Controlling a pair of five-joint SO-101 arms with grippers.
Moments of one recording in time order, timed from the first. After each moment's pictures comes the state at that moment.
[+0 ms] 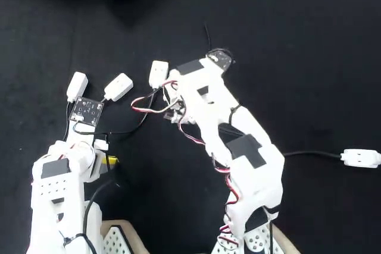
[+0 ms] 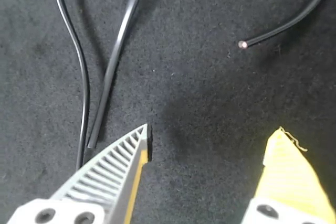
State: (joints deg) left arm -19.2 -57.0 81.5 46.7 -29.9; right arm -24.9 23.5 3.4 72.7 -66.0
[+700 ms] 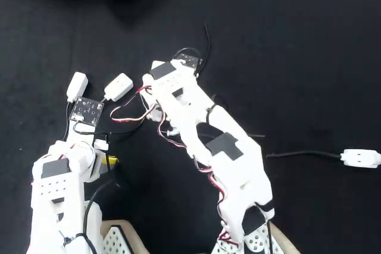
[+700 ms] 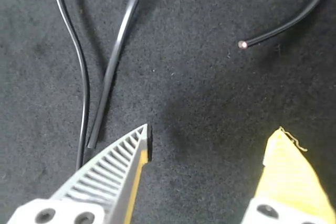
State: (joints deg) left arm -19.2 -57.0 81.5 46.7 -29.9; right arm -32.8 33.8 -8.6 84.9 -55.6
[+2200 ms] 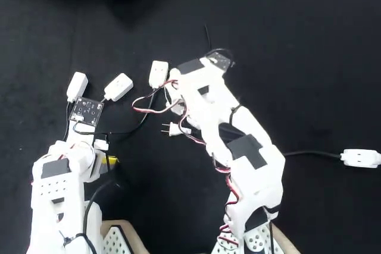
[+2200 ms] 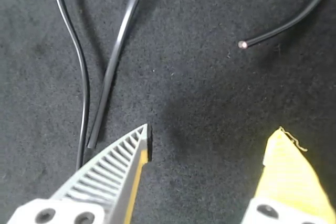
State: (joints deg) left arm -19.2 -57.0 81.5 46.7 -29.9; right arm -24.7 22.5 4.4 76.4 -63.1
